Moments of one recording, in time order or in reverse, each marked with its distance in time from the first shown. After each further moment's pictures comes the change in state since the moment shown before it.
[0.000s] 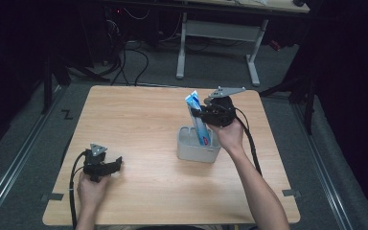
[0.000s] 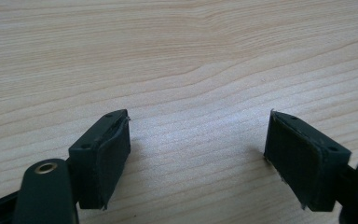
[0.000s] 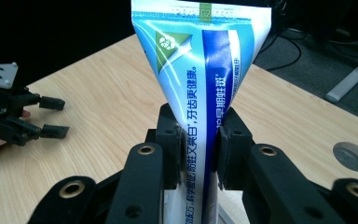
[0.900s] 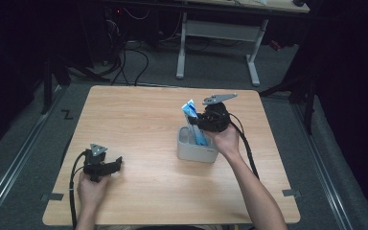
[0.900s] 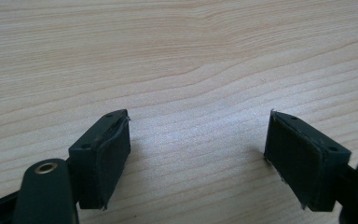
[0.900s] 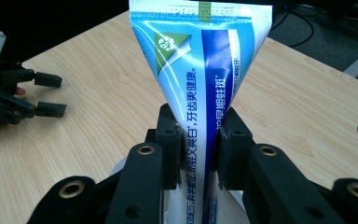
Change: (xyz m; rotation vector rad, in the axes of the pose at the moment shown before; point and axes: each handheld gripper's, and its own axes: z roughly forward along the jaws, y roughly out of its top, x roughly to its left) left arm 0.000 0.000 0.000 -0.001 0.001 0.000; right arm 0.002 -0.018 0.021 0.078 0.021 0.007
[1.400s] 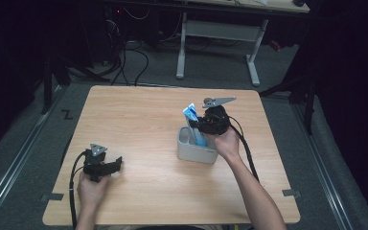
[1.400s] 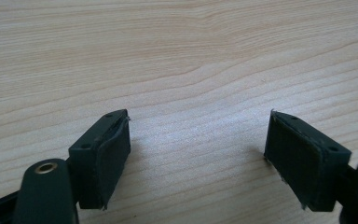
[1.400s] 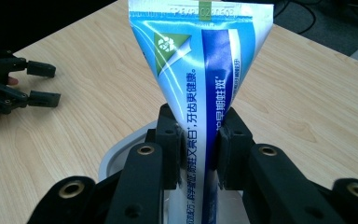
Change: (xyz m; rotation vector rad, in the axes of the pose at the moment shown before) left arm 0.000 0.000 0.000 0.000 -0.001 0.000; right arm -0.003 -0.011 0.006 0.031 -0.002 0.021
